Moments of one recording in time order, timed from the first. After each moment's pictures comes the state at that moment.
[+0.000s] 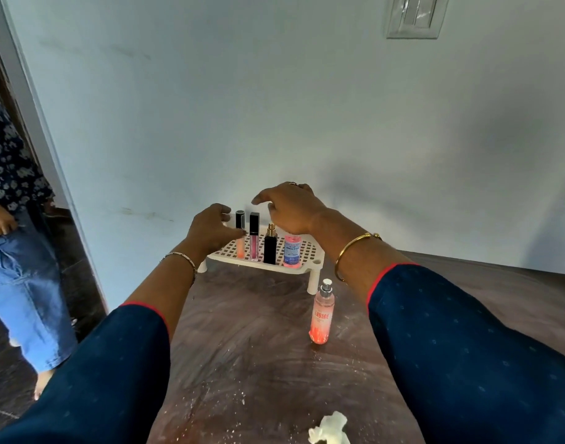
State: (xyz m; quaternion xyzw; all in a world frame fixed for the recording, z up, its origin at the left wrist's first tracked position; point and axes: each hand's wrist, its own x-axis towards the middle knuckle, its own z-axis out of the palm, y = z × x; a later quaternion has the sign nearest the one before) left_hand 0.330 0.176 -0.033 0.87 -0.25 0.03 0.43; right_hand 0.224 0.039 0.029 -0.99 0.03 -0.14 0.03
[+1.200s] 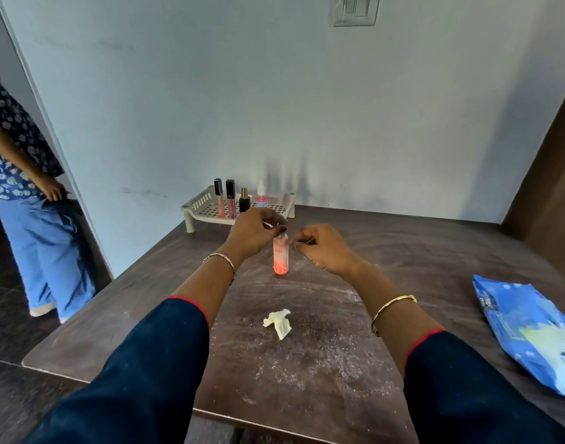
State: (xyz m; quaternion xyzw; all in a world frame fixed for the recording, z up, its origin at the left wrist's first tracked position) left_hand 0.162 0.138 -0.058 0.82 -0.38 0.02 0.42; right_hand 0.040 0.018 -0.066 -0.90 0.10 -0.18 0.39
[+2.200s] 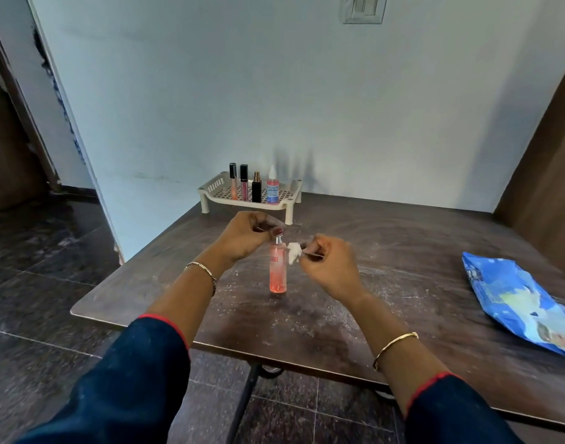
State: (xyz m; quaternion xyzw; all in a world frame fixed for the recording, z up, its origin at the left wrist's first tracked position) left_hand 0.111 0.217 -0.071 0.74 -0.39 -0.10 0.55; right_hand -0.027 0.093 -0.100 -0.85 0.16 -0.31 0.40
